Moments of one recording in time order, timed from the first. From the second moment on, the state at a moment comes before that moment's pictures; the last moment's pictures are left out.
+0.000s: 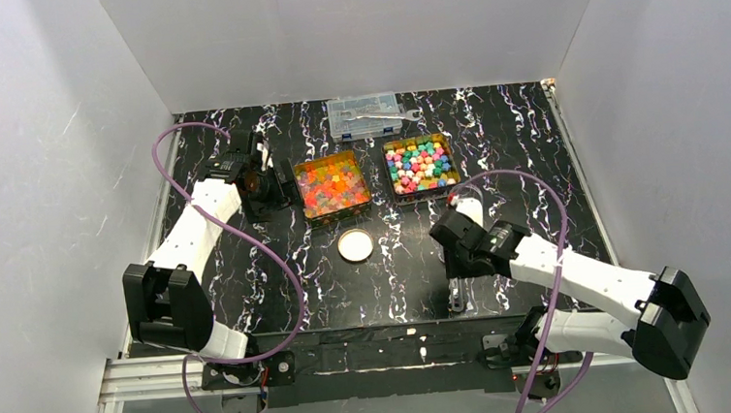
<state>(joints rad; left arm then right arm) -0.20 1.48 1.25 -0.87 0.12 -0.46 0.89 1.09 0.71 -0.85 0.34 0.77</state>
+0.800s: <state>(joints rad) -0.20 1.48 1.25 -0.87 0.15 -0.45 0.65 1.44 1.20 -0.78 0.42 0.41</state>
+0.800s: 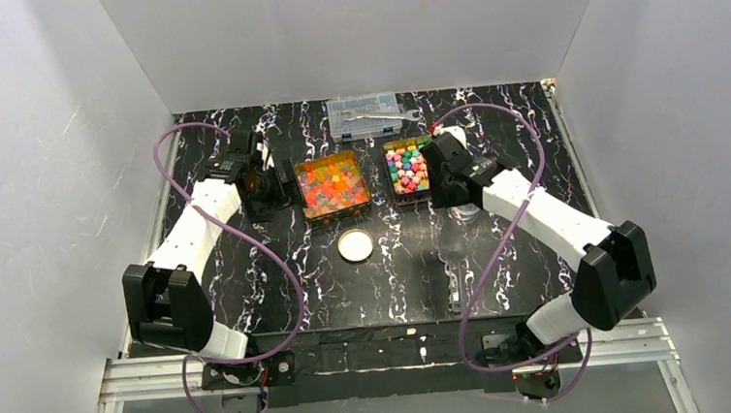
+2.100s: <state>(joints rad) -0.20 1.48 1.23 -0.84 0.20 -0.45 0.45 1.74 1.22 -0.61 0.21 0.31</state>
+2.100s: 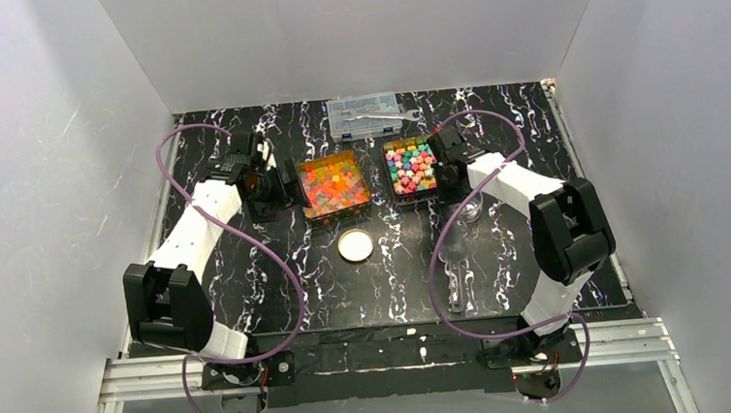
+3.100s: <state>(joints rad) -0.21 1.44 1.22 -0.83 0.20 -0.43 0.66 1.49 1.28 -0.73 0.15 0.34</state>
